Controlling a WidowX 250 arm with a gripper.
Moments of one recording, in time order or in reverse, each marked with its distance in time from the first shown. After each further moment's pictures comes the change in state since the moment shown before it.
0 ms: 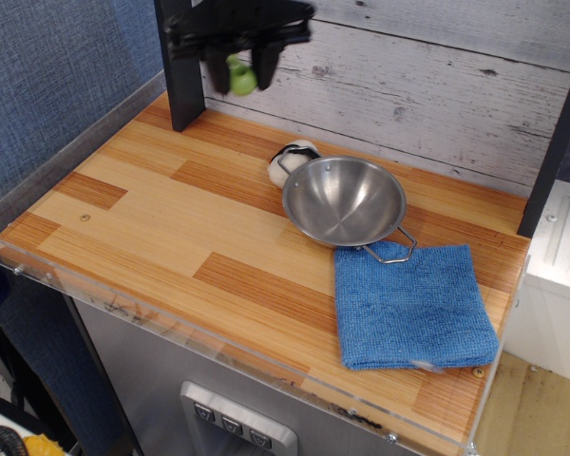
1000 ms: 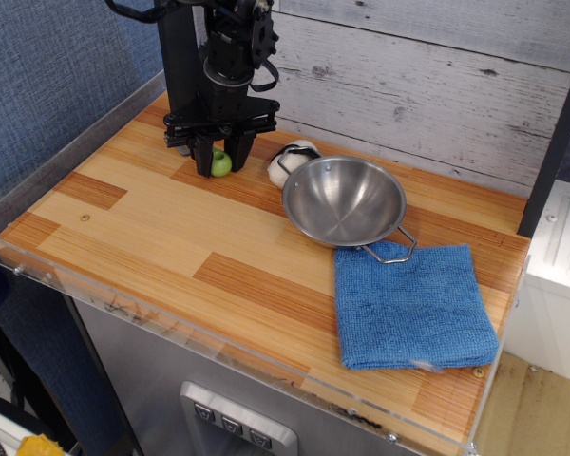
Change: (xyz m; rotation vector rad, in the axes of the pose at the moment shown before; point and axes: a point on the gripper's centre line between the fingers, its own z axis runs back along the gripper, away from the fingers) arm -0.018 0.035 -0.123 0.203 0.210 0.141
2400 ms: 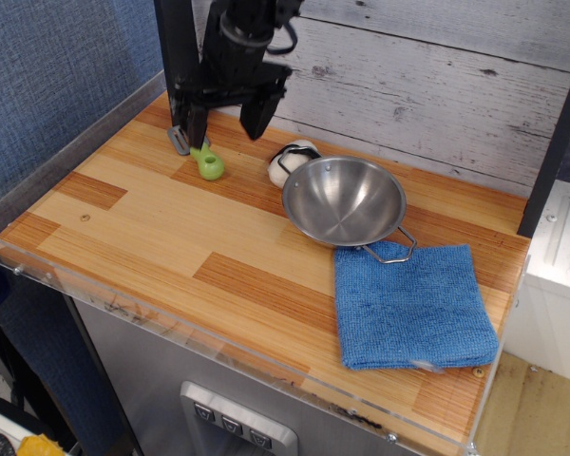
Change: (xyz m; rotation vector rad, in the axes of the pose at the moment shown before) arm 0.002 -0.001 0.039 0.061 -0.047 0.092
